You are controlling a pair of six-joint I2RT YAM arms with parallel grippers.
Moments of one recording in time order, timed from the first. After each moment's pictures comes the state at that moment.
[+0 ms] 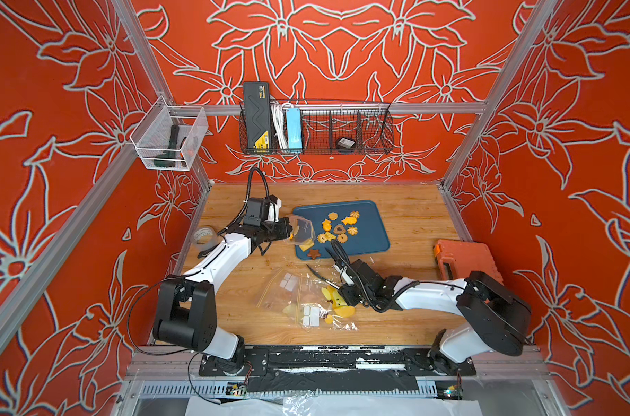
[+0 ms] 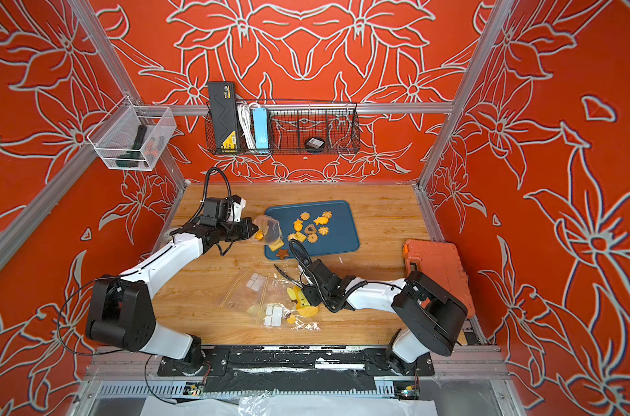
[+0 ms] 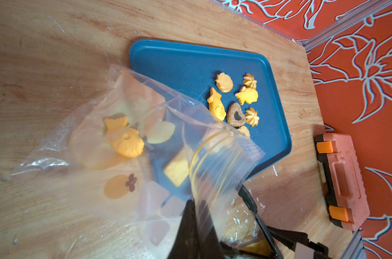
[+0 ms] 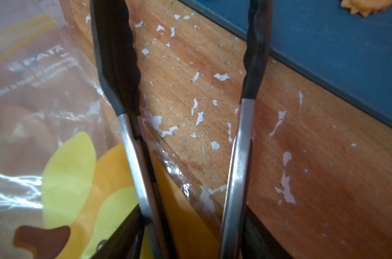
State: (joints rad) left arm -0.16 1.48 1.05 -0.33 0.38 -0.39; right arm 0.93 1.53 0.62 -0.03 0.10 0.16
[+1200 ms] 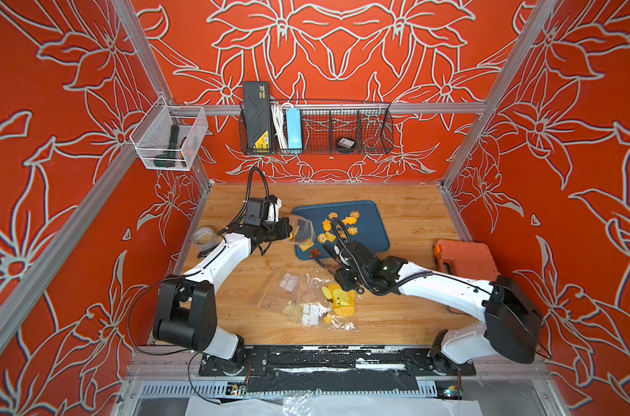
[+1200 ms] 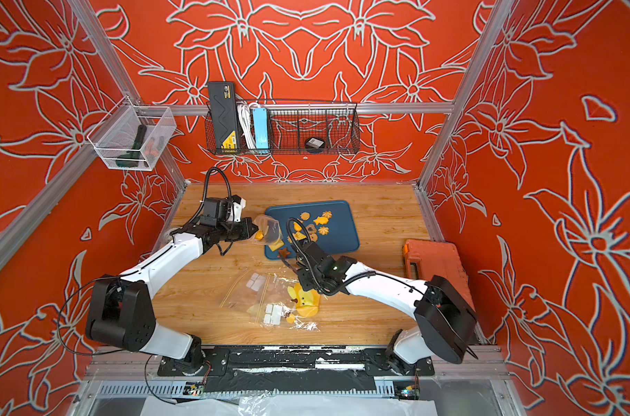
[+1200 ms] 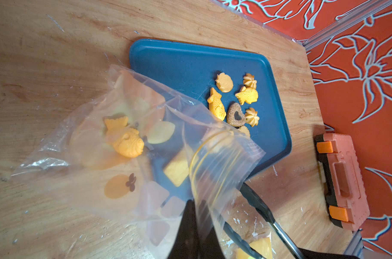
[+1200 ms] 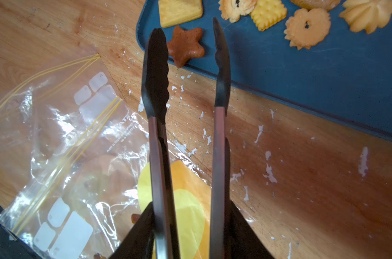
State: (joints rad) left arm -0.16 1.48 1.05 -0.33 0.38 -0.39; right arm 0.93 1.49 0.95 -0.44 0.05 0.41
